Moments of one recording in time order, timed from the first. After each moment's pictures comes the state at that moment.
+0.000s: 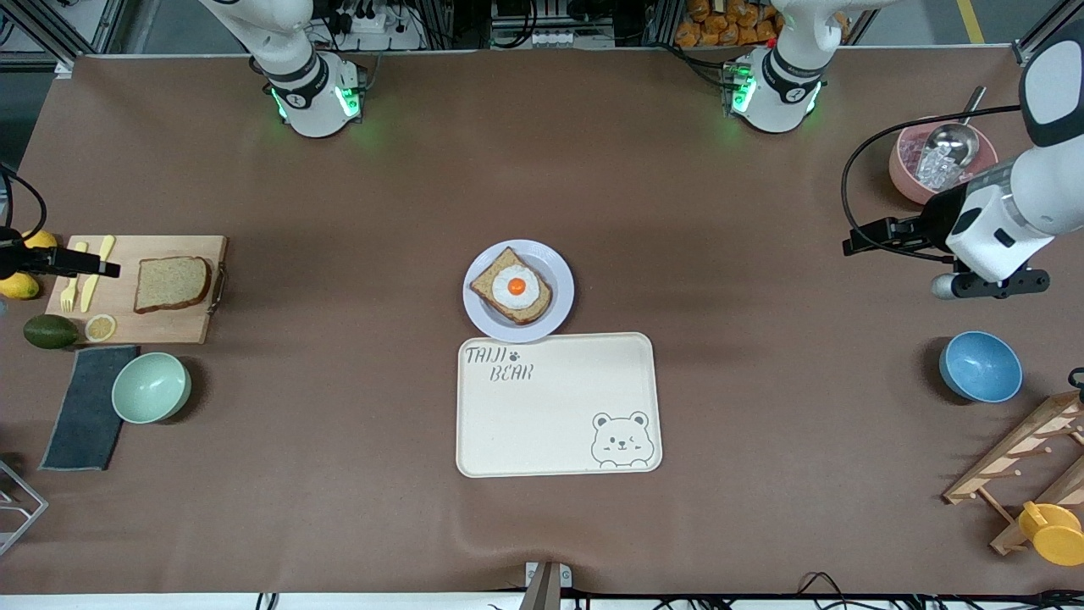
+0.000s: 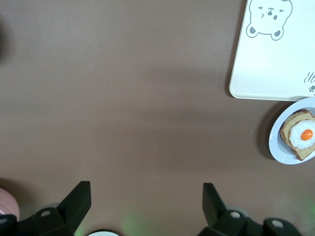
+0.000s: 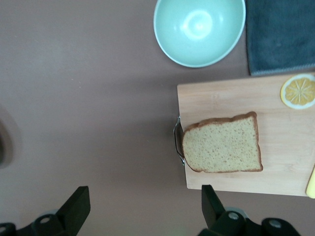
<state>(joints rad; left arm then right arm) 0.06 0.08 -0.12 -1.71 -0.19 1.62 -0.12 -0.48 0.23 0.05 -1.76 0.17 1.70 -0.37</state>
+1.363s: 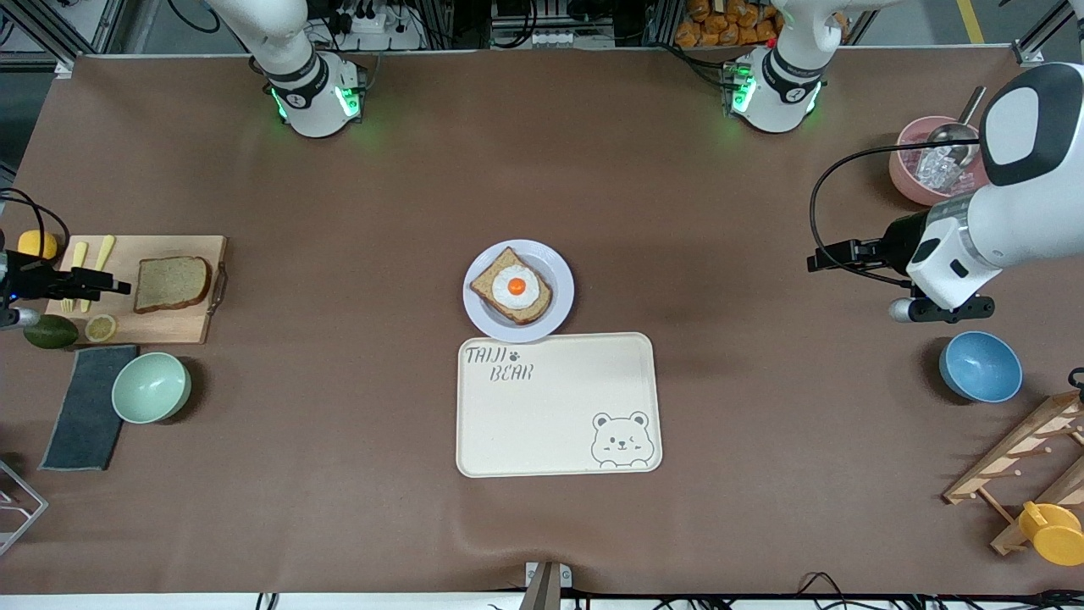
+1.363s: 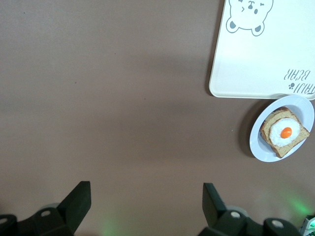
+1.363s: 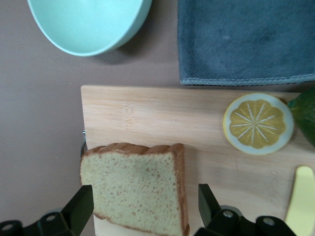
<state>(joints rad) 0.04 0.14 -0.13 -1.72 -0.27 1.65 -0.12 -0.69 0.53 0.05 -1.78 0.21 1.97 -0.80</state>
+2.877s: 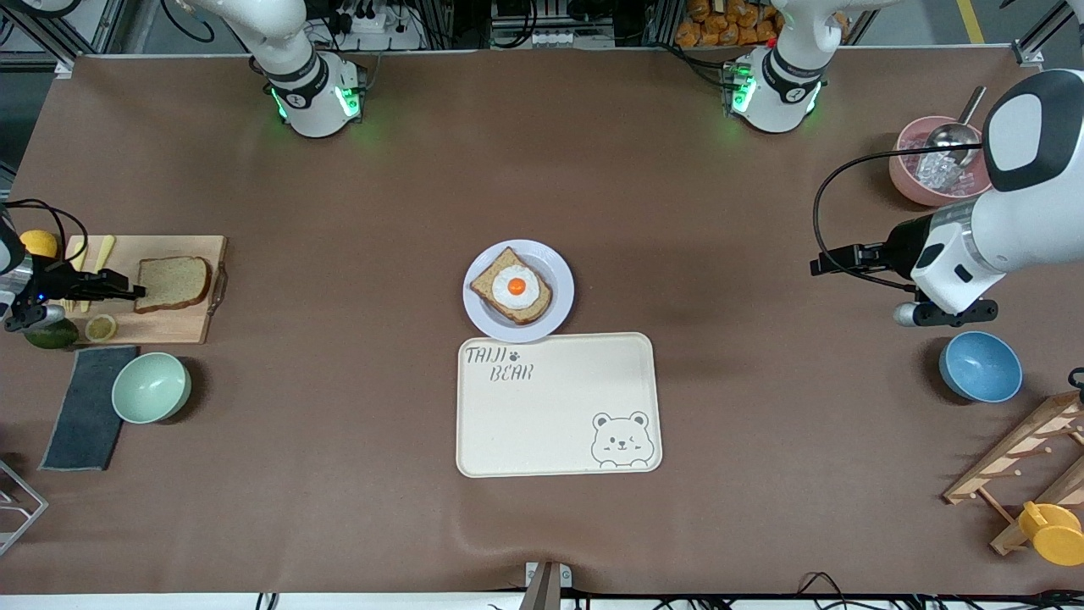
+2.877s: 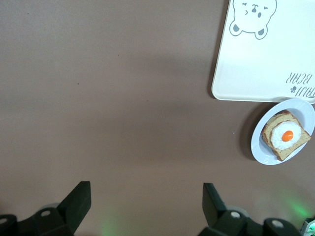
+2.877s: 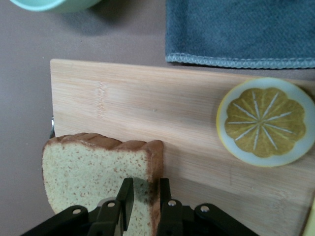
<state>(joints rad) 0.05 0.15 -0.13 -1.72 -0.27 1.66 -0.12 -0.72 0.61 0.05 -1.78 0.22 2.01 -0.94</state>
